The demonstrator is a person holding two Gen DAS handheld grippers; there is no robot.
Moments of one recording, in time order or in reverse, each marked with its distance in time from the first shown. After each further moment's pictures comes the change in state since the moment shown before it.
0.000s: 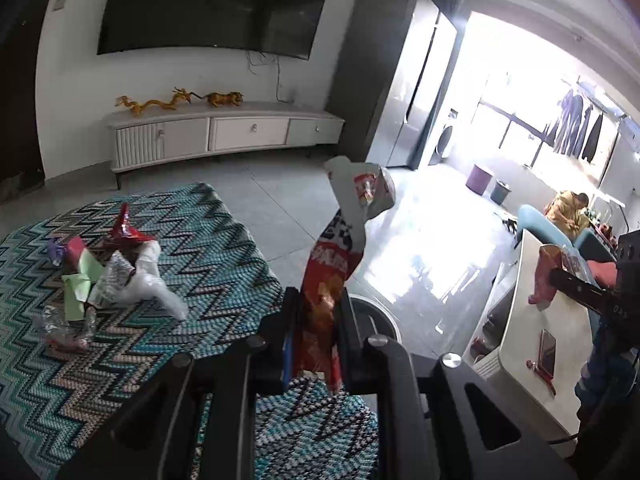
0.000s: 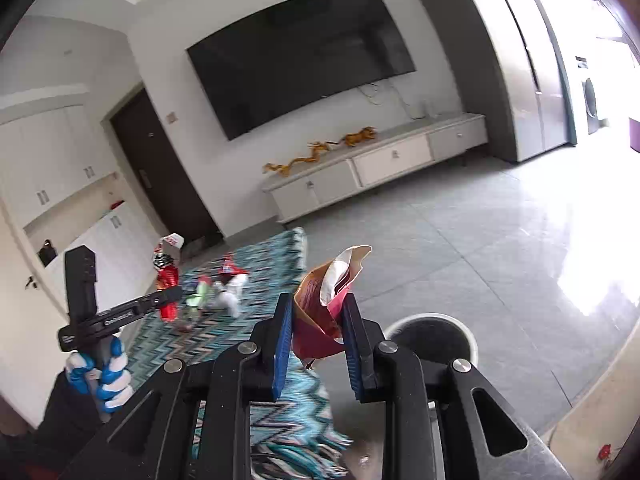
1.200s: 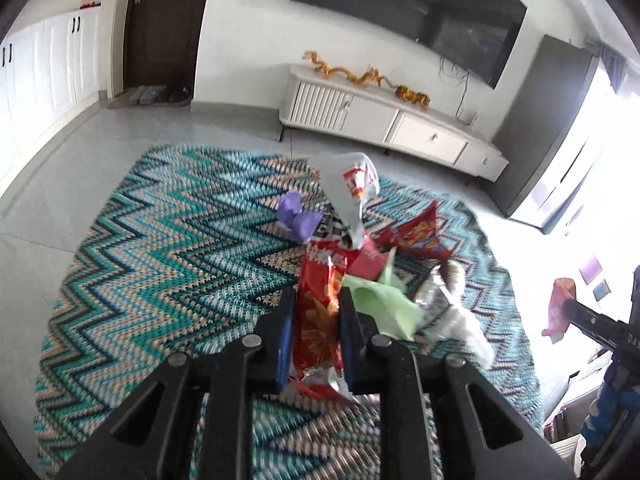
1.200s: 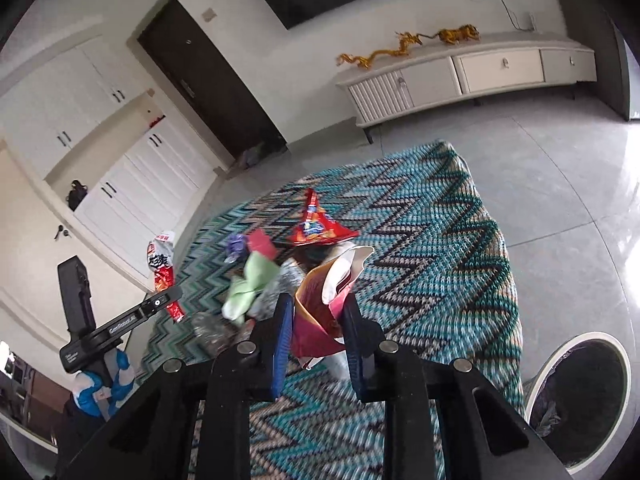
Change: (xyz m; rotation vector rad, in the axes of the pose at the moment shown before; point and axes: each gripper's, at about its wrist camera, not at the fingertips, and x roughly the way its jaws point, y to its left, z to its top) left arm -0.029 0.306 -0.024 -0.415 -0.013 0.406; right arm 0.326 0.152 0.016 -0.064 0.376 0.263
